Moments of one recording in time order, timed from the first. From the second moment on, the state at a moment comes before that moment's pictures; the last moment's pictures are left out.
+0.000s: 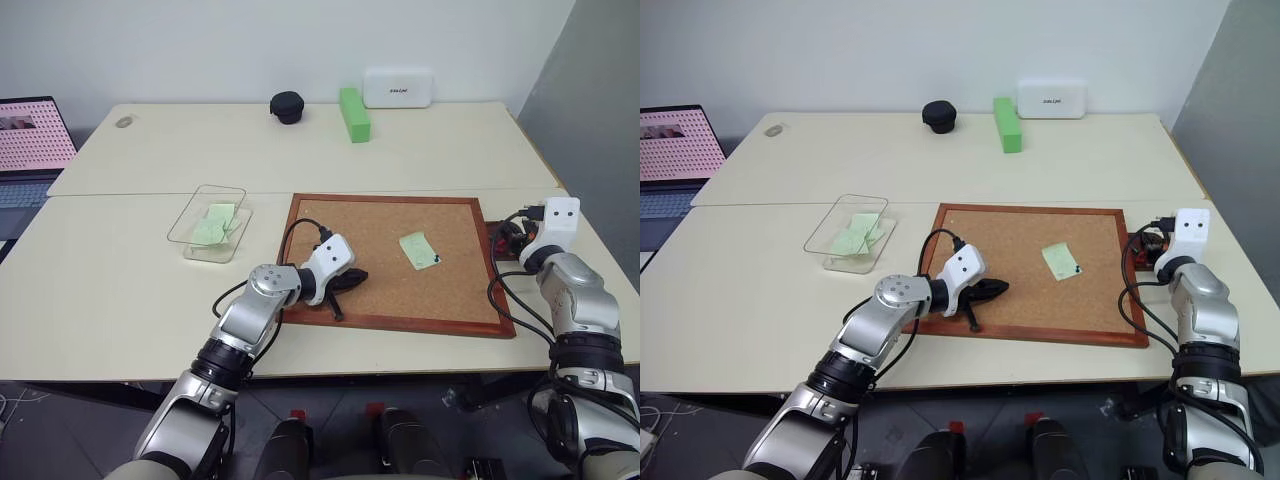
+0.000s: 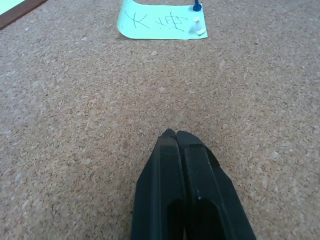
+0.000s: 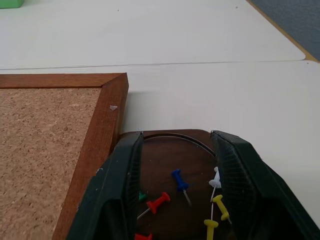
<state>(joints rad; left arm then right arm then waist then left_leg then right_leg) -0.53 0.31 -0.32 0.16 -0.04 0.40 -0.79 -0.53 -0.46 -0.31 0.38 0.18 0.39 0.26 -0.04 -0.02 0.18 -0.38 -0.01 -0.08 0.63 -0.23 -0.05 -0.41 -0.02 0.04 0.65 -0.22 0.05</state>
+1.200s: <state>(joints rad) -0.49 0.37 -0.31 0.06 -0.04 0.52 -0.74 -0.37 -0.41 0.00 0.08 0.22 0.35 0.57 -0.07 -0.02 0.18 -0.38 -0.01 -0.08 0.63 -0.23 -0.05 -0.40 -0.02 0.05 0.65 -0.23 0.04</state>
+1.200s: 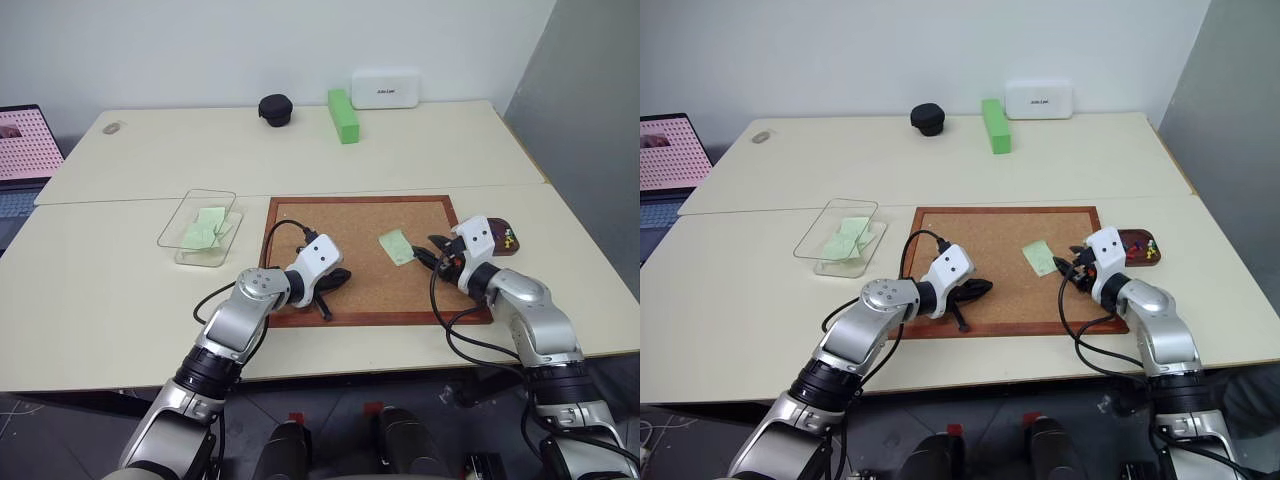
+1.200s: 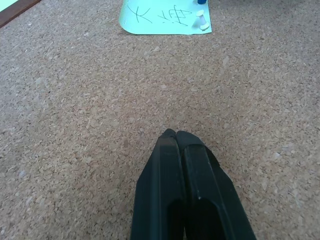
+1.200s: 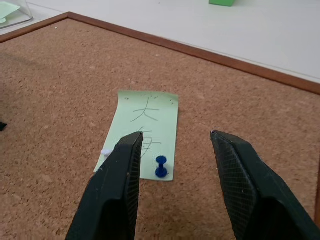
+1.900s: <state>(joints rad) -0.49 0.35 -0.30 0.06 -0.07 0.56 -0.74 -0.39 -0.37 0.03 0.20 0.18 0.29 0.55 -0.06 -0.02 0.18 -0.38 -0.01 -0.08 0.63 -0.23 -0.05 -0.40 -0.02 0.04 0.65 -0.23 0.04</state>
